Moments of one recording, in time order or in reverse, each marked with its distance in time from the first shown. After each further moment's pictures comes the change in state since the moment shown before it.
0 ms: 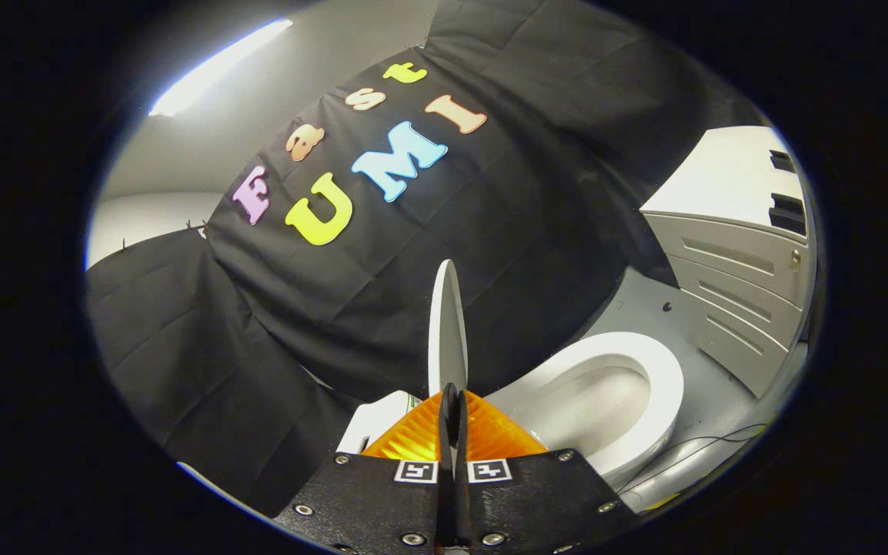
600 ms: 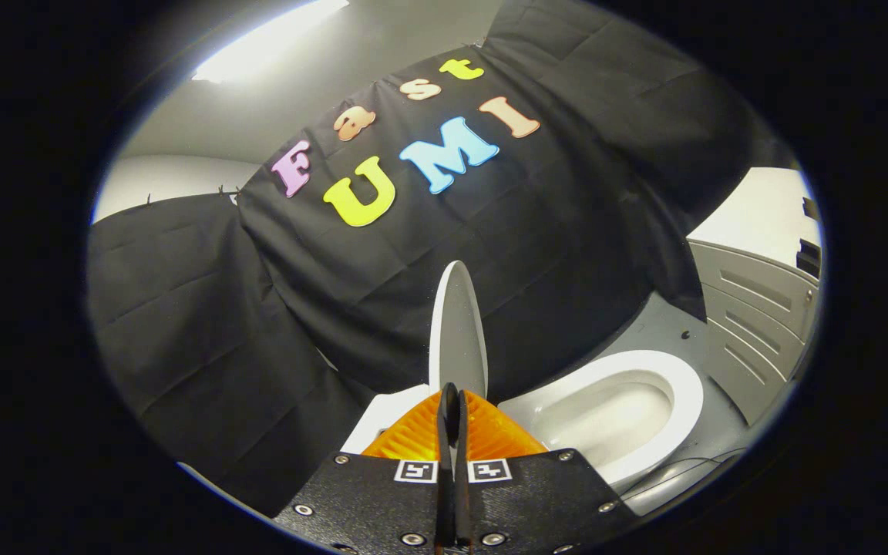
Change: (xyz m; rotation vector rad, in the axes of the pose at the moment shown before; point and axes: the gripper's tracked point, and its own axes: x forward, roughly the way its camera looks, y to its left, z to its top) arm 0.004 0.066 -0.013 -0.156 -0.001 0.065
